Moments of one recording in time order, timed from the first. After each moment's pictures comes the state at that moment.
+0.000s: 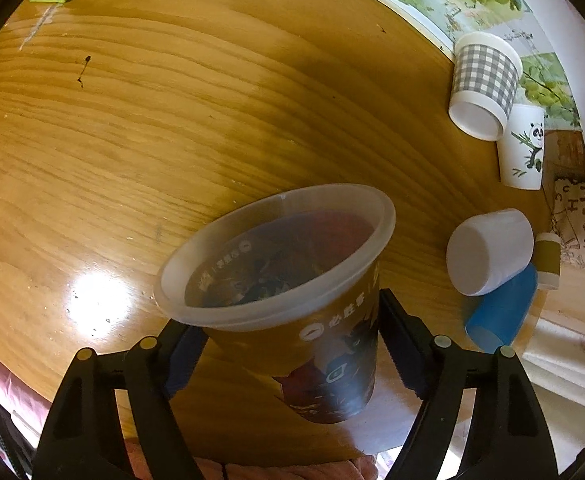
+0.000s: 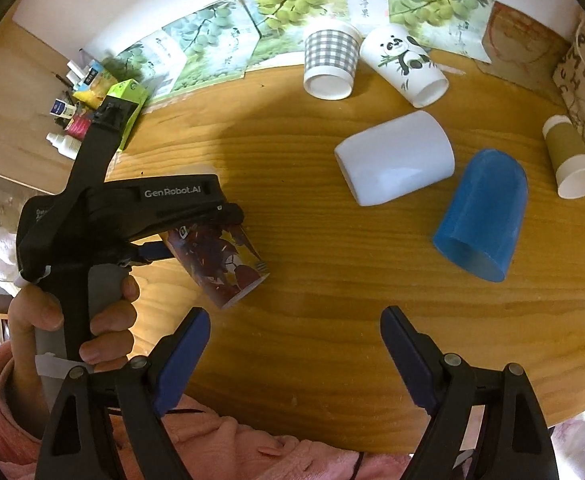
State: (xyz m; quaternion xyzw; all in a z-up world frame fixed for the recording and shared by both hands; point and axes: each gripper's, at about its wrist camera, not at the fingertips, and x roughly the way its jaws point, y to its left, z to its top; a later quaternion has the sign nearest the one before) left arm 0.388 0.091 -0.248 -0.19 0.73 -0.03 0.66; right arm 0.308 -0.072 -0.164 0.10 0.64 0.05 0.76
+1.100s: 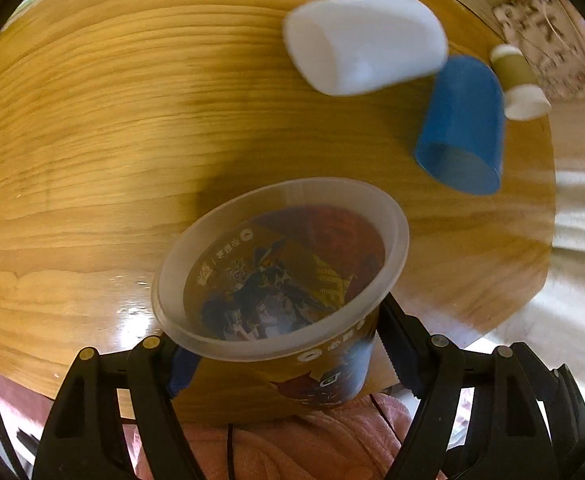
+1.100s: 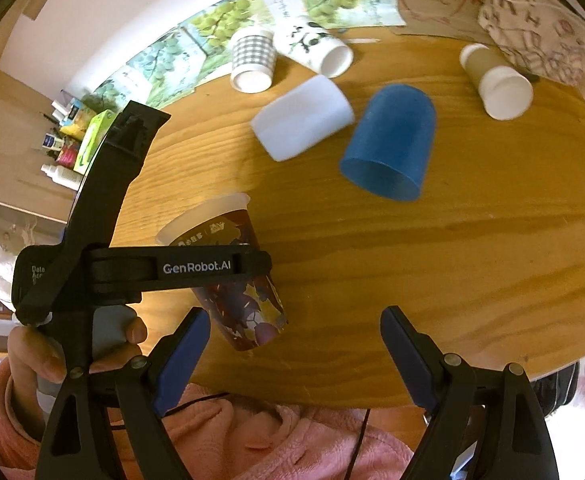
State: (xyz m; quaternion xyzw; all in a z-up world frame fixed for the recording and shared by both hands) left arm 0.326 -0.015 -0.235 -0.02 0.75 -0.16 0.64; right arm 0.237 -0.142 -0.164 0.17 0.61 0.01 0.77
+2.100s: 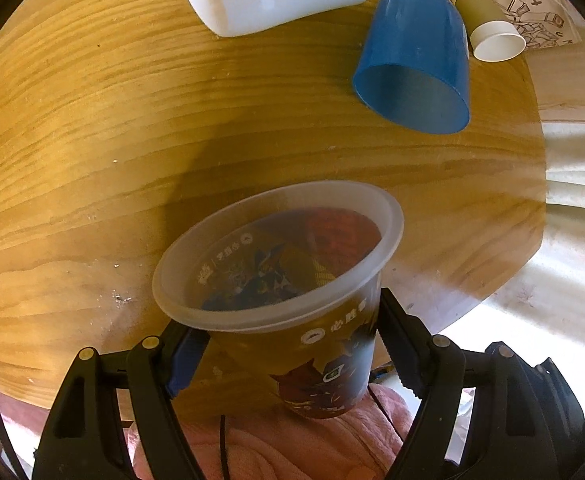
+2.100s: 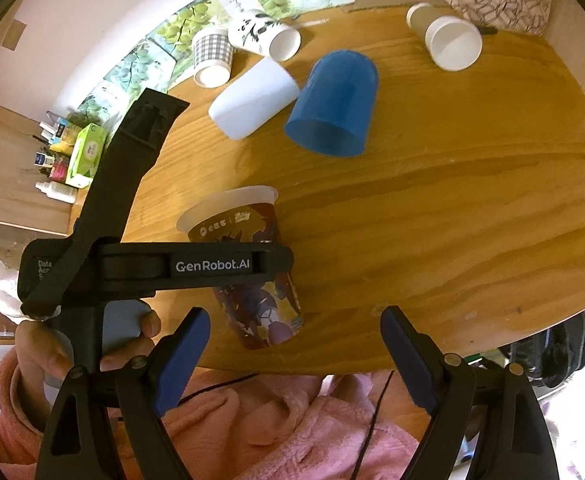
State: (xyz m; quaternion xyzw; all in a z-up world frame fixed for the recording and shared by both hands) left arm 0.307 -0.069 -0.257 0.00 0.77 -0.21 0.61; right arm 0.207 -0.168 -0.178 0.22 0.62 0.00 0.76
